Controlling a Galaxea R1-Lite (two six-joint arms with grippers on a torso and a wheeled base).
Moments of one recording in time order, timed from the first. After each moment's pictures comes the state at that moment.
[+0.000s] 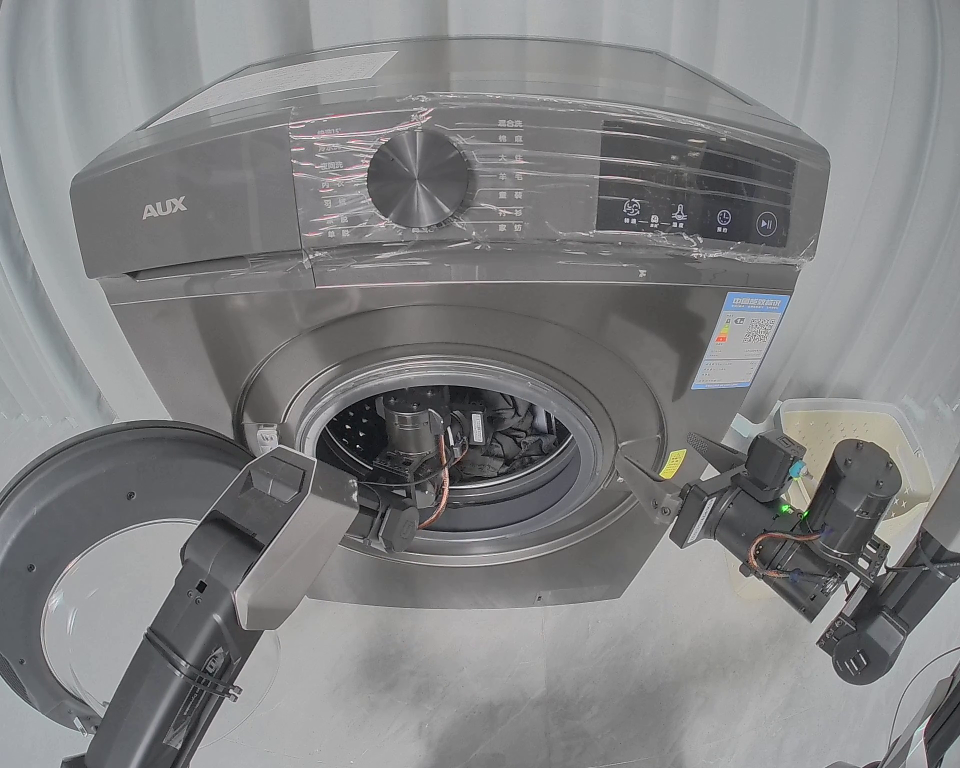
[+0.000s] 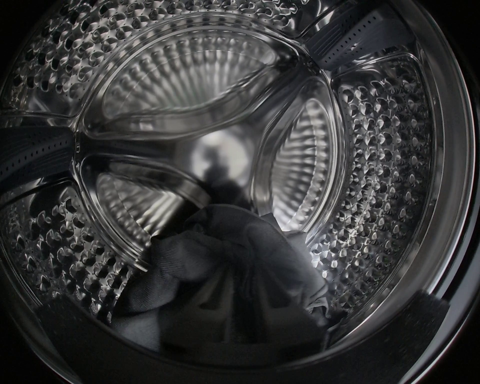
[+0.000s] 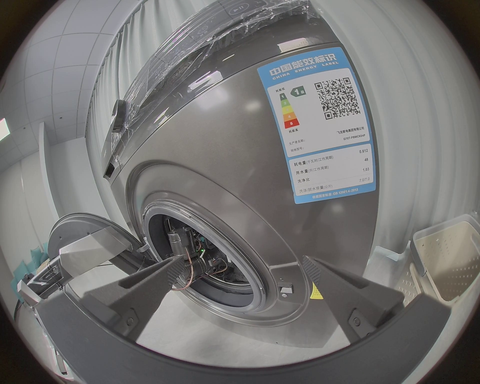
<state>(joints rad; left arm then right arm) -0.46 2.80 -1.94 -0.90 0.22 -0.05 0.56 1.87 -0.35 -1.55 -0.08 0.17</state>
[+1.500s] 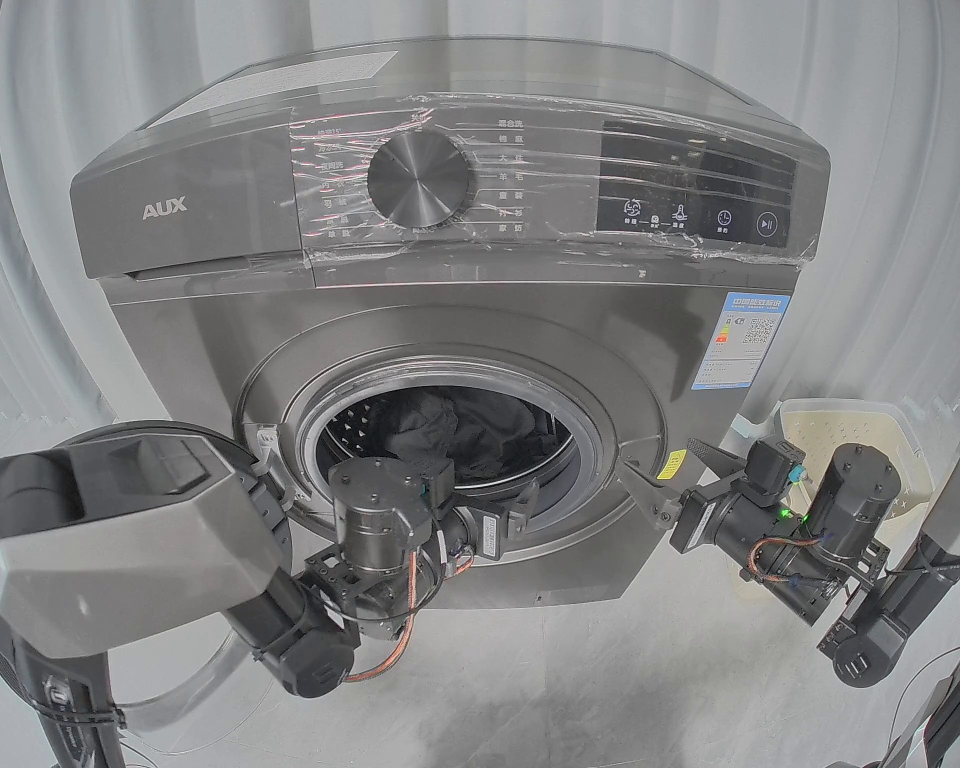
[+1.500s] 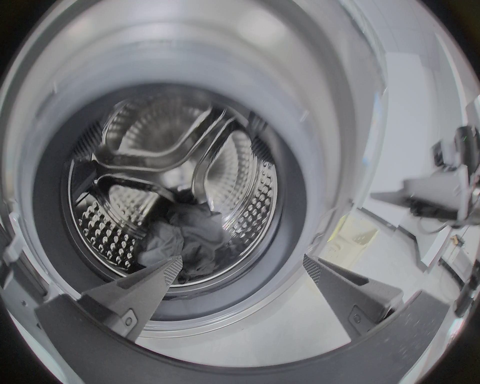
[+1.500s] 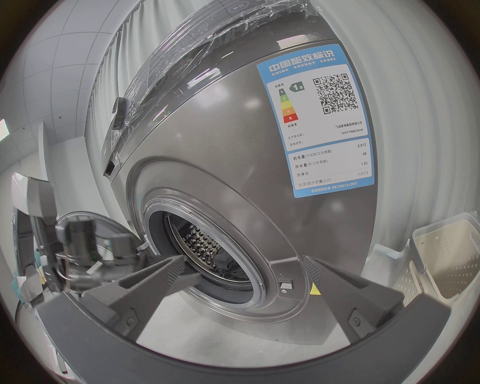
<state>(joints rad) -0.70 2.18 -0.78 -1.29 0.24 -0.08 0.57 1.87 -0.34 -1.55 -0.08 0.17</state>
